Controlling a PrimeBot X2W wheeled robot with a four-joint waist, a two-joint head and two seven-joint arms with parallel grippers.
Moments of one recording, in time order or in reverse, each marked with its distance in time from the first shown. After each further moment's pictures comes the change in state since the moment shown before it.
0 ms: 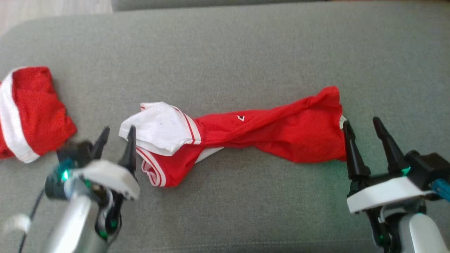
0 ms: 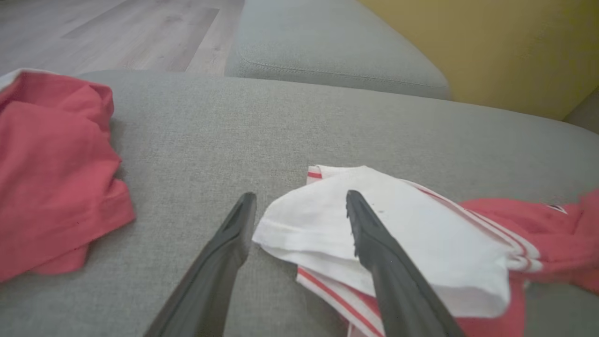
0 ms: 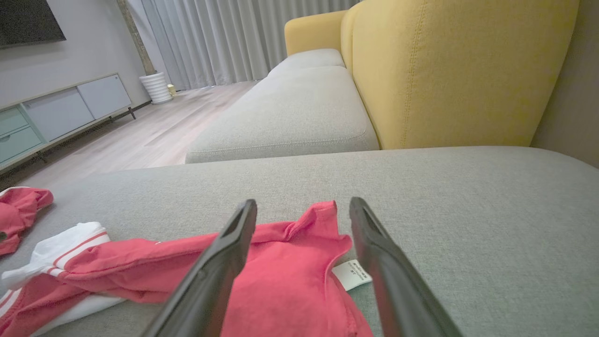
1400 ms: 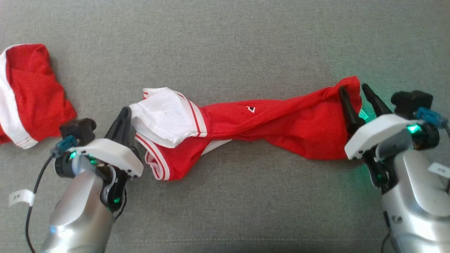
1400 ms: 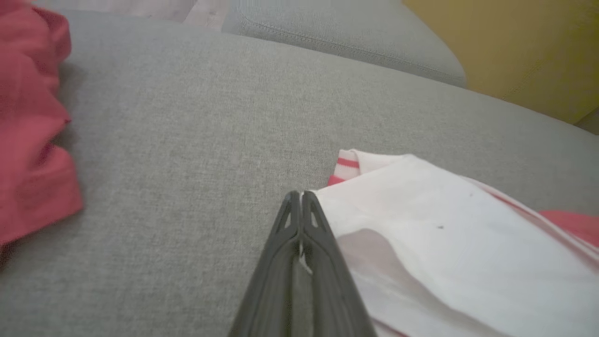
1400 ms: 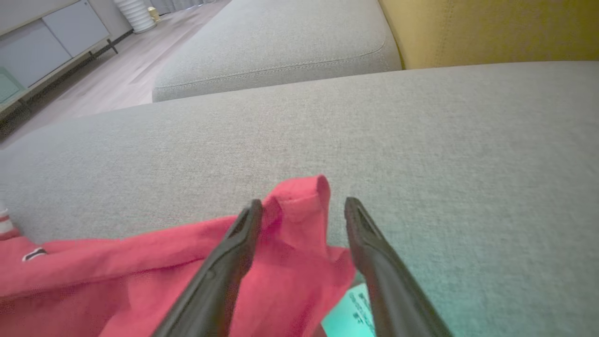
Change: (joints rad) left arm -0.270 -0.053 -0.031 0.393 -0.086 -0.164 -0.102; right arm -0.409 -0.102 0.056 0.499 0.117 0.000 0.074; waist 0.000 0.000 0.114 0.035
